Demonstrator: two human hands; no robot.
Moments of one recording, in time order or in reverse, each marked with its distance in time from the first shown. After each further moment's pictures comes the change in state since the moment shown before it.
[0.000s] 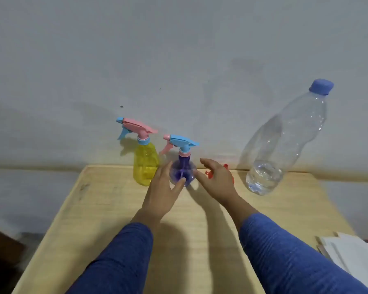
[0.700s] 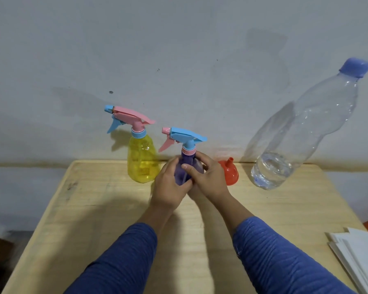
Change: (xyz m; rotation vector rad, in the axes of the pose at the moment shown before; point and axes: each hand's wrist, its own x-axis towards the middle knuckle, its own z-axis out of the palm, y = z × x) left_hand 0.029 -0.030 0.038 -0.103 0.097 0.027; right_hand 0.014 0.002 0.040 0.266 0.096 -0.067
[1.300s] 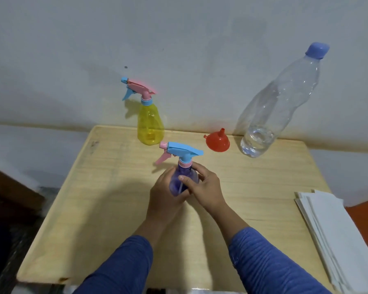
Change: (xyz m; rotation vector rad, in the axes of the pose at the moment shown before) left_hand -0.148 0.045 -0.032 0.037 0.015 -0.021; right_hand -0.135 -0.020 -0.026 0.137 -0.134 0.159
